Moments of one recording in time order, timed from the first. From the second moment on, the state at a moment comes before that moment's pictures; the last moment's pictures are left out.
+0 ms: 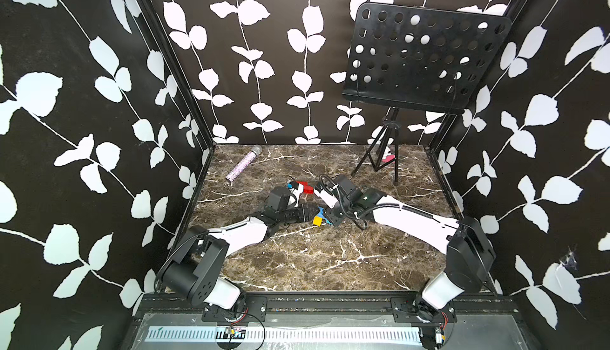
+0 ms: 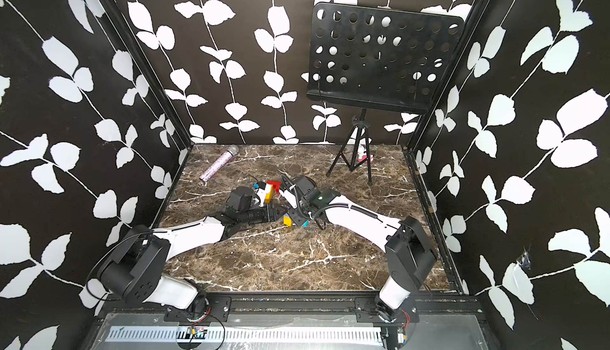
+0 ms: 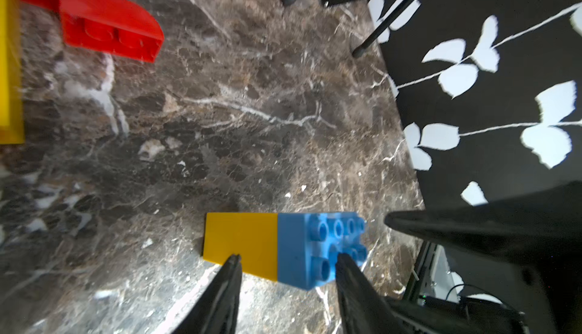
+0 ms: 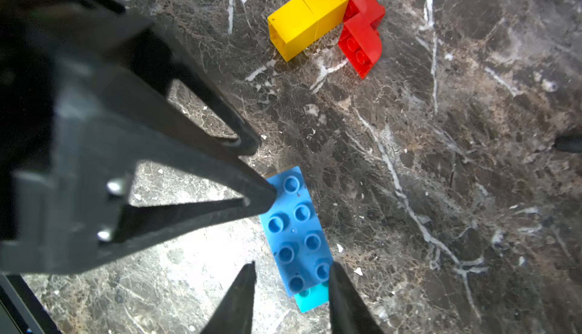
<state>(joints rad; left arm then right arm) -0.55 1.43 0.65 0.20 0.45 -0.63 0.81 1.61 1.24 -0.59 -0.03 -0.04</state>
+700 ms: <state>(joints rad) -0.58 0.93 0.50 -0.03 0.17 -0.37 0.75 1.39 0.99 -0.52 -0.25 0.19</state>
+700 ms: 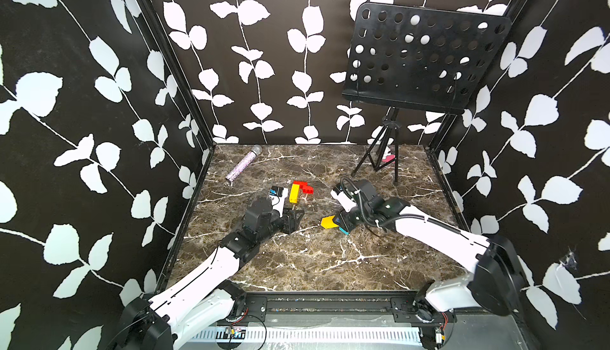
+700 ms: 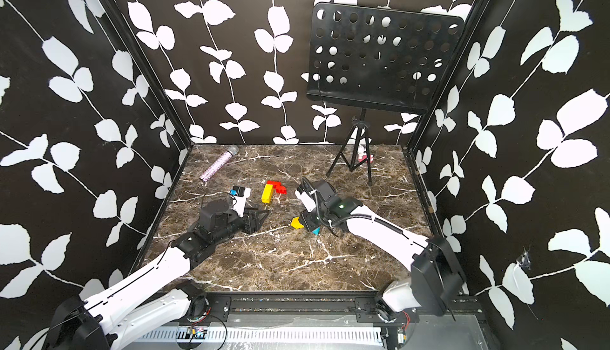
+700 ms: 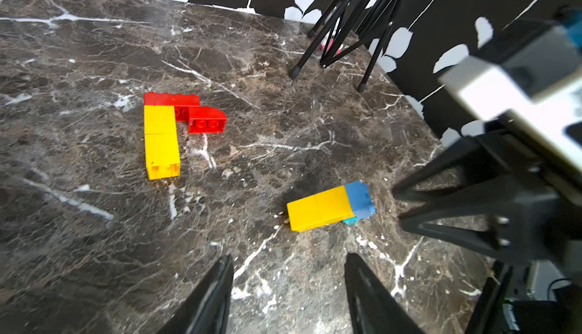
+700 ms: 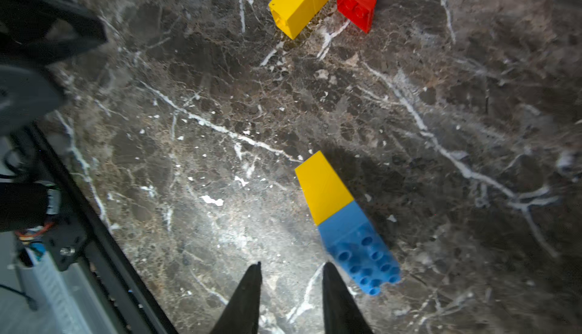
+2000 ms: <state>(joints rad) -0.59 0.95 0.50 -0.08 0.15 -0.37 0.62 1.45 1.03 -0.46 -0.36 0.20</state>
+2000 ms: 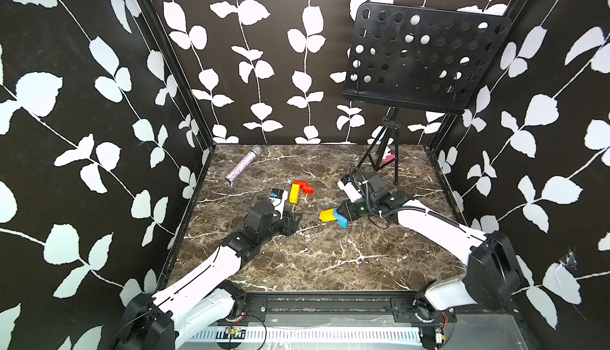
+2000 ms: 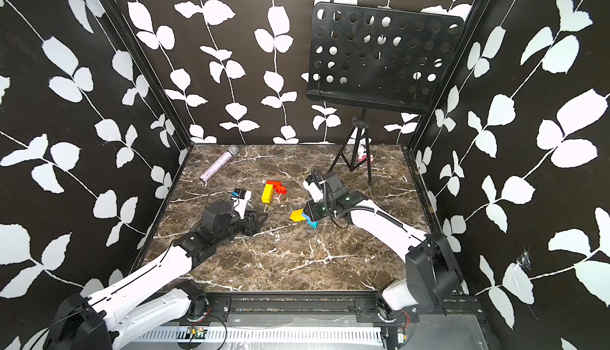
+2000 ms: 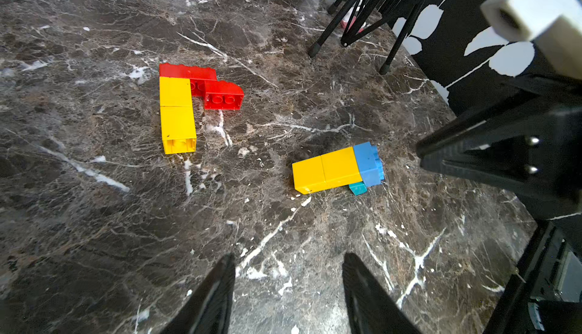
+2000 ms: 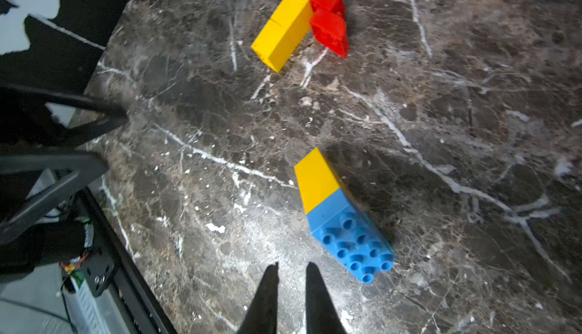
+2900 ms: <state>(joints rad) -0.59 1.03 0.53 -0.07 0.16 -0.37 0.54 1.71 1.17 -0.43 -0.32 0.21</state>
